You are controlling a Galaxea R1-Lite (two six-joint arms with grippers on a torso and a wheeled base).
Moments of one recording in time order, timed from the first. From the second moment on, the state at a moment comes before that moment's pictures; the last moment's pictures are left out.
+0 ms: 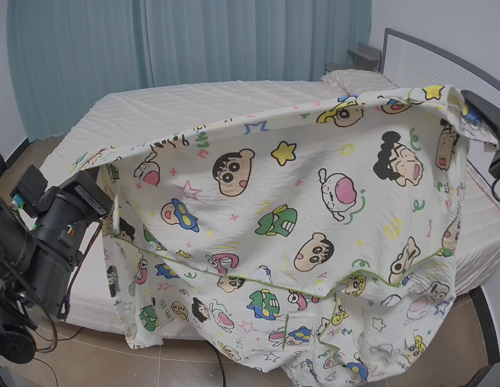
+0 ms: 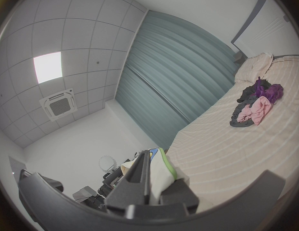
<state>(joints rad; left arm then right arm) -0.61 1.41 -0.38 -1.28 0.65 -0.27 0.27 1.13 -0.66 -0.82 0.44 0.85</state>
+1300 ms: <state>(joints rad) -0.41 2.07 -0.76 -1.27 0.65 -0.33 0.23 1.79 -0.91 -0.95 0.36 0.83</state>
